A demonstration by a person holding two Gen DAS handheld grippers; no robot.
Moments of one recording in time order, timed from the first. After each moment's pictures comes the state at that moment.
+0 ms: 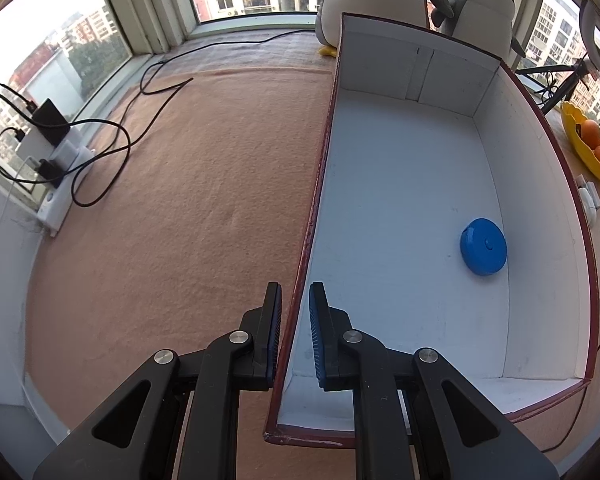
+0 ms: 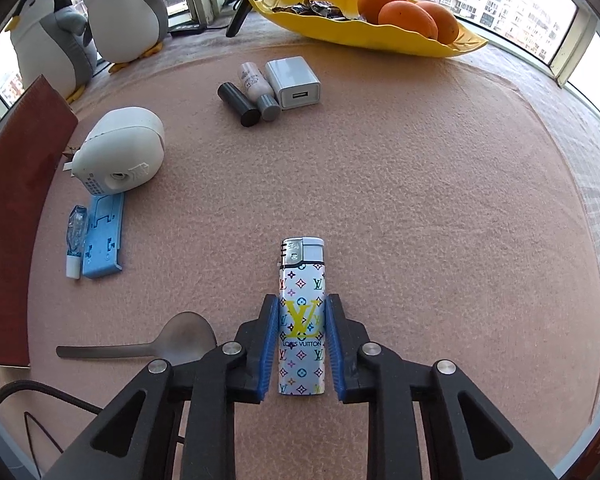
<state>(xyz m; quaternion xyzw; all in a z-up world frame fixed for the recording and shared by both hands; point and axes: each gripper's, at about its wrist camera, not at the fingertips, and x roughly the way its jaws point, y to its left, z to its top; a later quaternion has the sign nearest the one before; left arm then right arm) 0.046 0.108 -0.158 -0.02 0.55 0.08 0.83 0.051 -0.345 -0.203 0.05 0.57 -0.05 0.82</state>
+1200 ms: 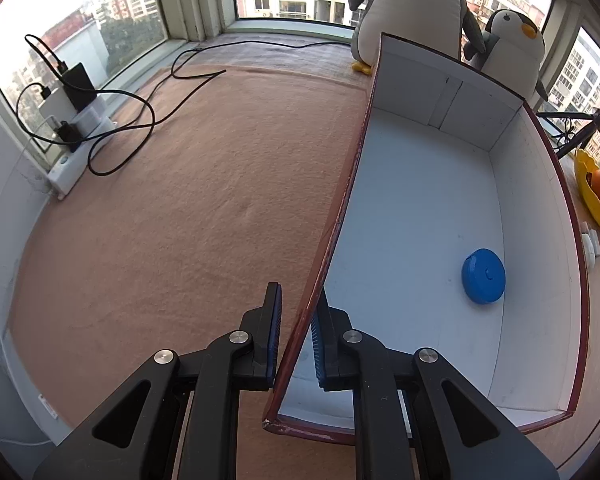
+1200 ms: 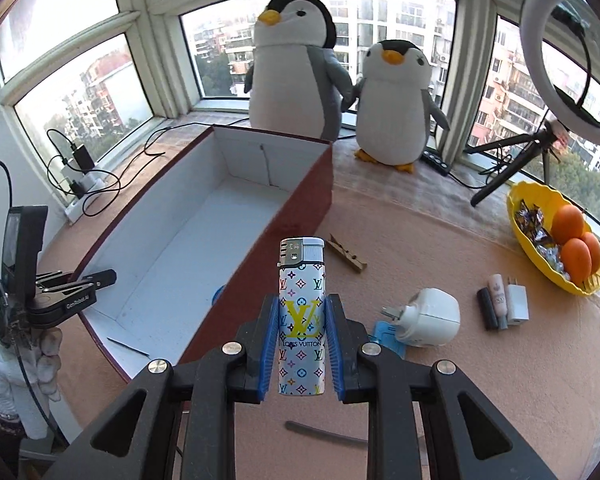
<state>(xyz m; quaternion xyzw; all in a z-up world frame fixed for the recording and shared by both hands) 0.037 0.118 -0.158 -0.08 0.52 0.13 0.84 0.077 -0.142 -0.081 -0.07 0.45 0.22 0.86</state>
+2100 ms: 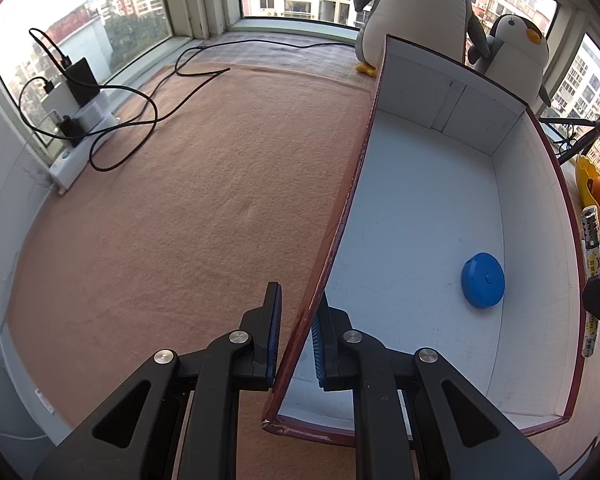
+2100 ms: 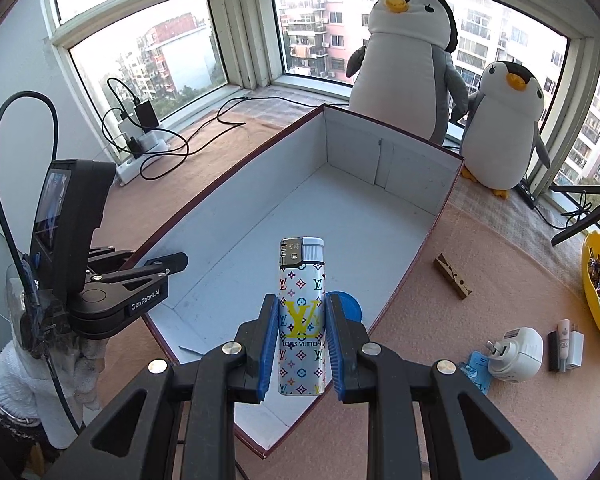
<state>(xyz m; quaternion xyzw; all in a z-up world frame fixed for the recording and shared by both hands) 0.037 0.119 -0.159 -0.09 0.52 0.13 0.84 0.062 -0.062 -0.092 -0.11 0.46 0.31 0.83</state>
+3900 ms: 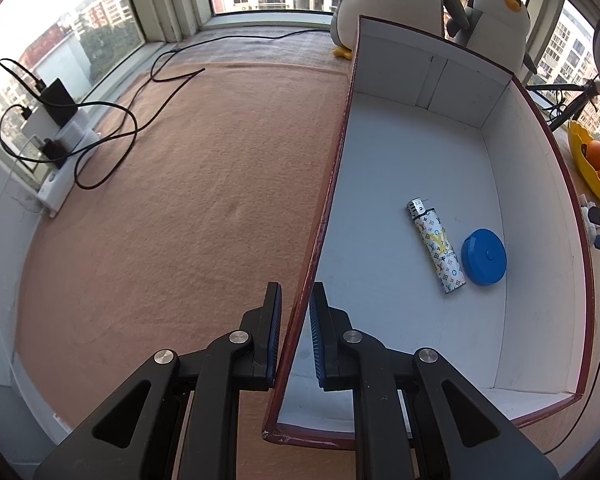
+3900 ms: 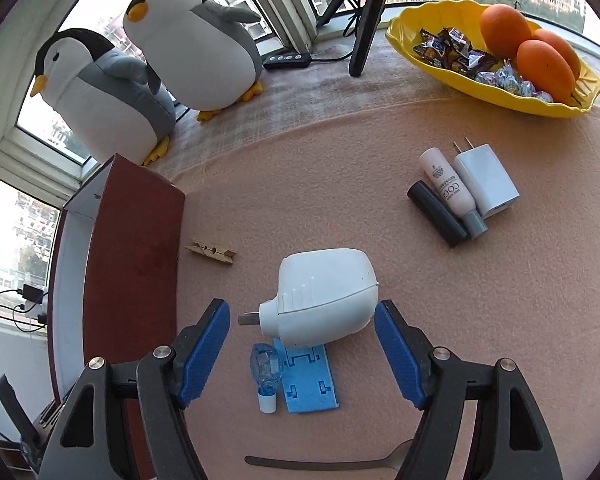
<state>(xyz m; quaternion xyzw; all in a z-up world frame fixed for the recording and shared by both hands) 0.045 0.112 -0.160 -0.05 0.55 0.10 0.83 0.160 -0.266 -0.173 0.18 0.58 0.06 0.79</state>
